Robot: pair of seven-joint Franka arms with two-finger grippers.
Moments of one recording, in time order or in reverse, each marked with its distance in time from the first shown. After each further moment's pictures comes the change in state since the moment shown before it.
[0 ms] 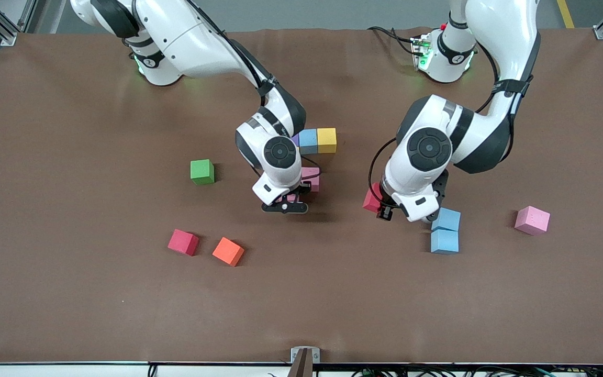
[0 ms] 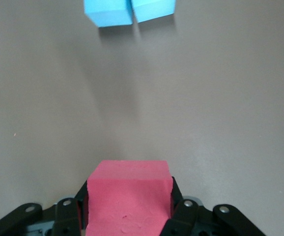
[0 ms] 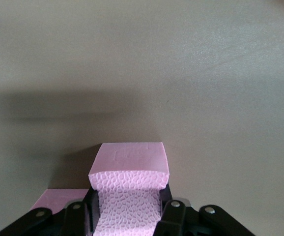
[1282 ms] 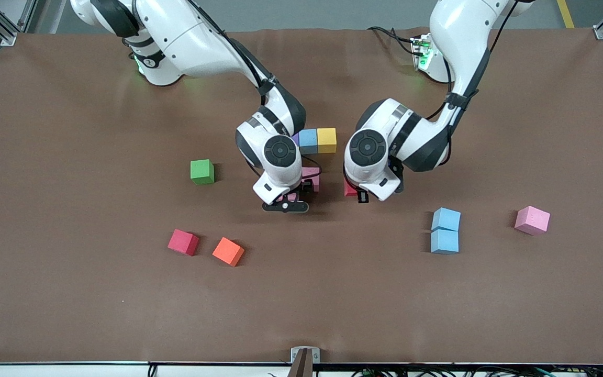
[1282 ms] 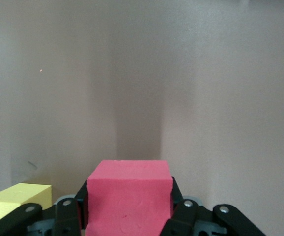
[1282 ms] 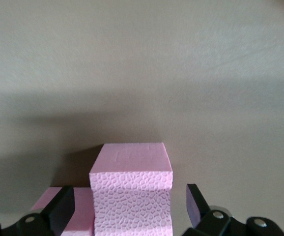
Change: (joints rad) left arm -0.116 0.073 -0.016 -0.100 0.057 0.050 -0.504; right arm 0.001 -0.017 -0.003 -0.009 0.000 0.012 -0.004
